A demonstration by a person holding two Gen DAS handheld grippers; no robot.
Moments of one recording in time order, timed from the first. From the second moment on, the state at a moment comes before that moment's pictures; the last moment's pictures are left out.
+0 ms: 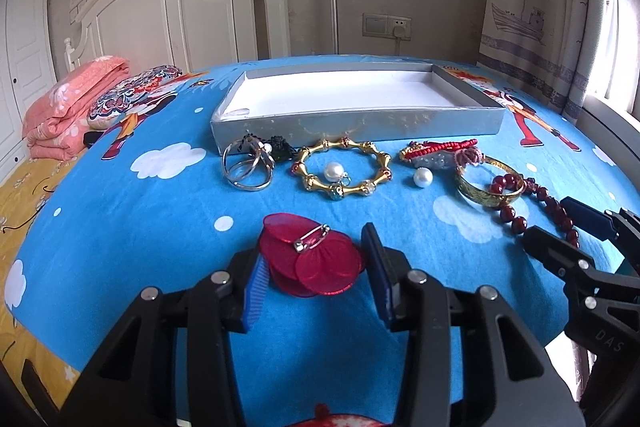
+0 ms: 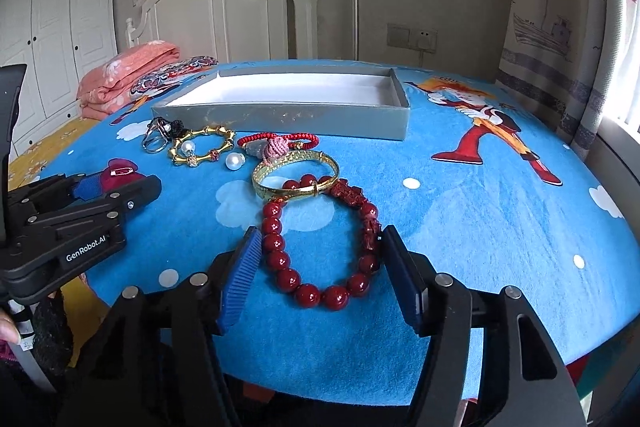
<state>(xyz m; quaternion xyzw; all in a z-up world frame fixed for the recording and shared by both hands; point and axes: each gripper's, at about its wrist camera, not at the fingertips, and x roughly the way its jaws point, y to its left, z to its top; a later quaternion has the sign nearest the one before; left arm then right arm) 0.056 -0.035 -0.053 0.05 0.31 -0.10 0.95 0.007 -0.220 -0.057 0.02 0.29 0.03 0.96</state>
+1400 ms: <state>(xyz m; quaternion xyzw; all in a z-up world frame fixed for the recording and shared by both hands) 0.023 -0.018 -0.021 0.04 0.25 -0.08 0.96 -0.020 -0.195 -0.006 -0.05 0.19 0.01 0.98</state>
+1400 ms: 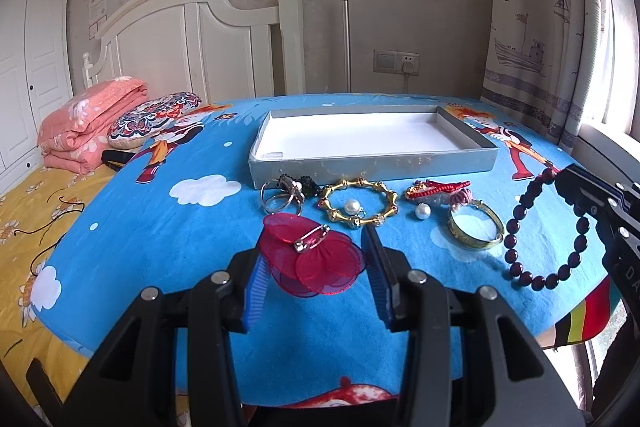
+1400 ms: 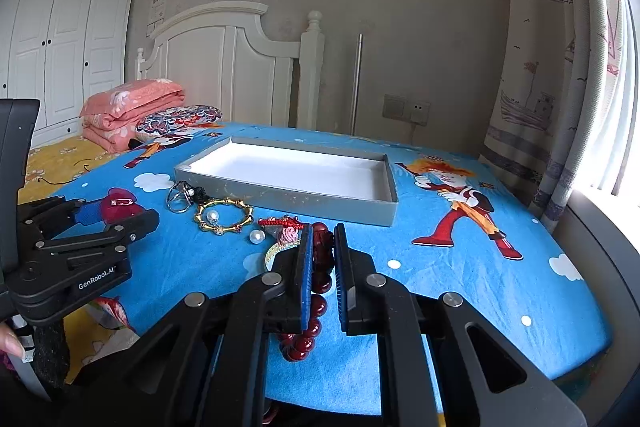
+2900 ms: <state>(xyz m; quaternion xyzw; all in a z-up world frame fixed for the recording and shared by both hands) 0.282 -0.034 0.006 -0.02 0.37 -0.03 0.93 0.239 -0.210 0.011 -0.02 0.31 -0.02 0.95</state>
